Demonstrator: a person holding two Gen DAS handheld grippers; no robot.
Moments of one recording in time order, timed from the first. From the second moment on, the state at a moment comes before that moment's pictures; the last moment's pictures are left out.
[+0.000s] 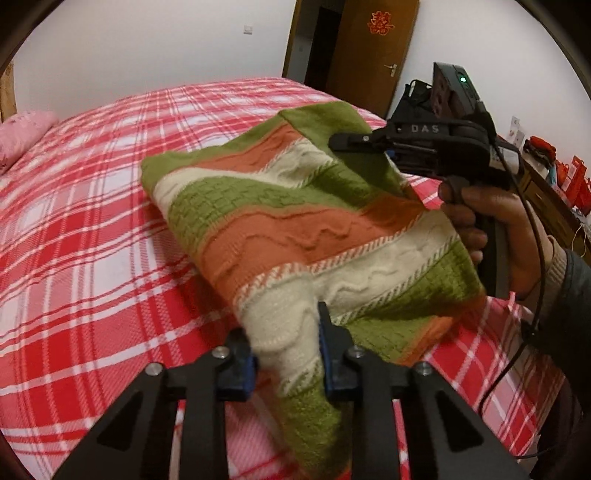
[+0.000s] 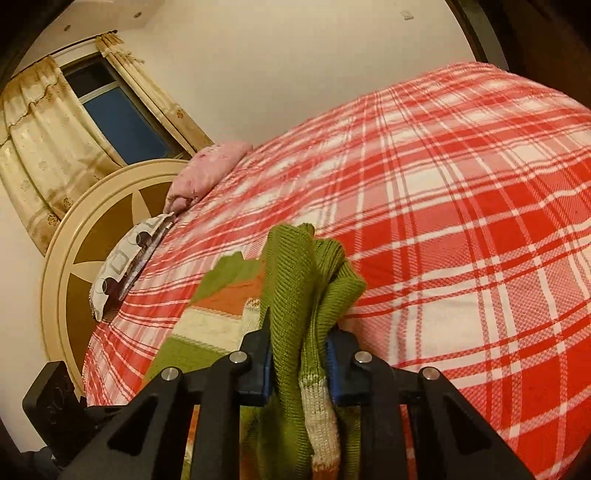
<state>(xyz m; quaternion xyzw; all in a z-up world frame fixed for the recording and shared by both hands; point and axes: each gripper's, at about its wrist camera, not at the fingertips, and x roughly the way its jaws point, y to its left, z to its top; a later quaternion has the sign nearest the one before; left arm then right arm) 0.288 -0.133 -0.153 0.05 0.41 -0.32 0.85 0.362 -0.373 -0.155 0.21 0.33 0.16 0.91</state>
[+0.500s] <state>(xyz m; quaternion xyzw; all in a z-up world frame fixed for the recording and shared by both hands) 0.240 -0.063 -0.116 0.05 0.38 -0.29 0.88 0.340 -0.301 -0.130 0.22 0.33 0.22 0.89</state>
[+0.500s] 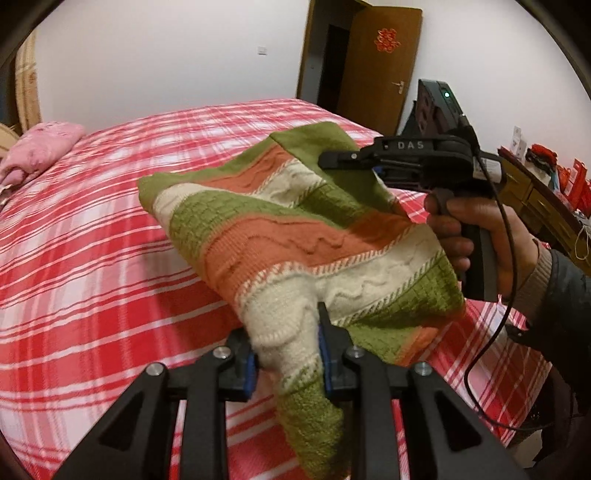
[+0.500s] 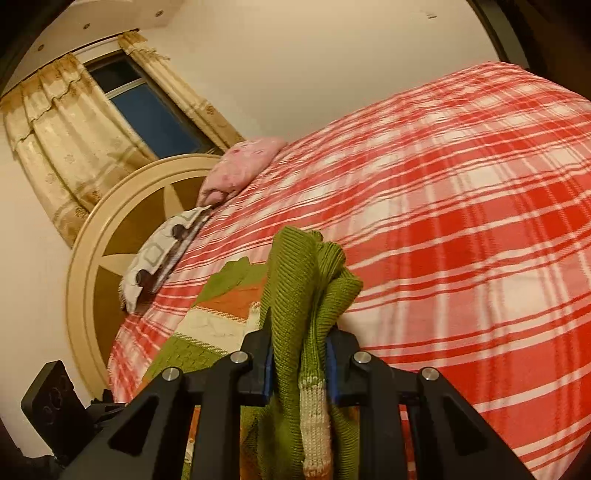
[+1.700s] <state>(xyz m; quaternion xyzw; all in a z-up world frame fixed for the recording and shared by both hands) 0.138 0.186 -0.174 -0.04 0.43 -0.05 0.90 0.393 0.097 -0.225 0.11 0.45 0.38 0.80</state>
